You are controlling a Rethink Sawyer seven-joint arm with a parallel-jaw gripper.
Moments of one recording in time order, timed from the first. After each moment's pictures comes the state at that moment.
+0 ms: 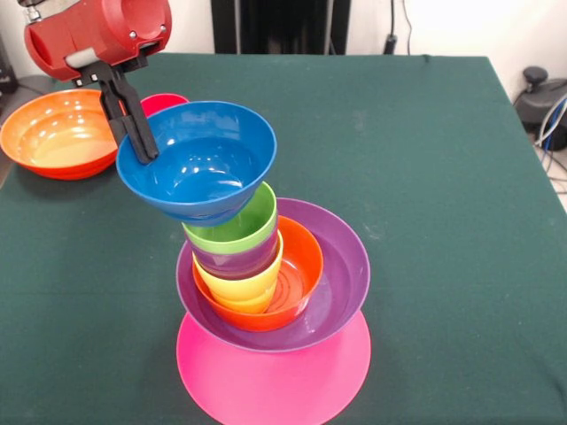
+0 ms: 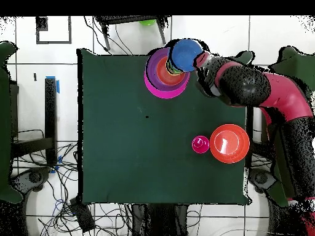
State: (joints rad) arm -0.99 -0.54 0.94 1.42 -0.46 0.66 2.16
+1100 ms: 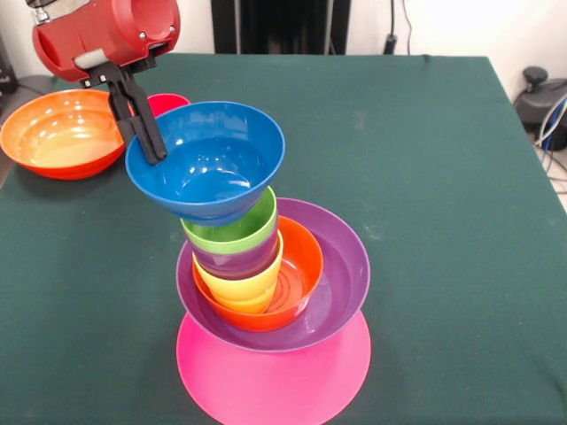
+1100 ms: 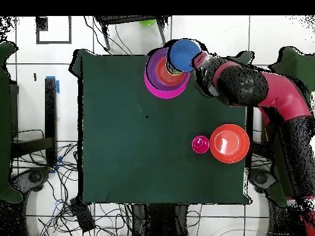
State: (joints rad) arm -0.99 -0.54 0.94 1.42 -0.46 0.66 2.16
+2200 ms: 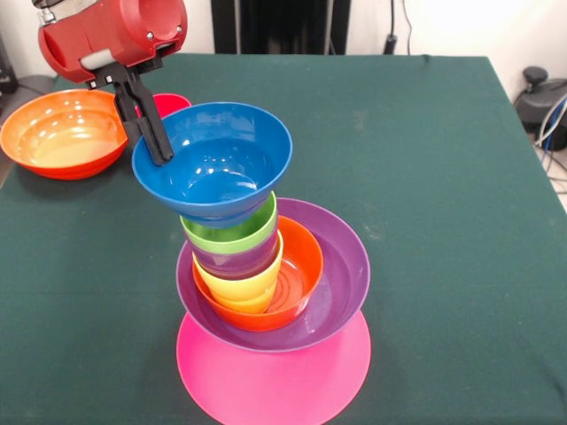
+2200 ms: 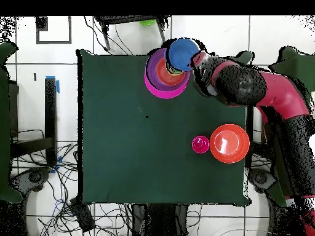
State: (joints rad) arm -0.98 -0.54 0.94 1.42 -0.46 0.65 2.16
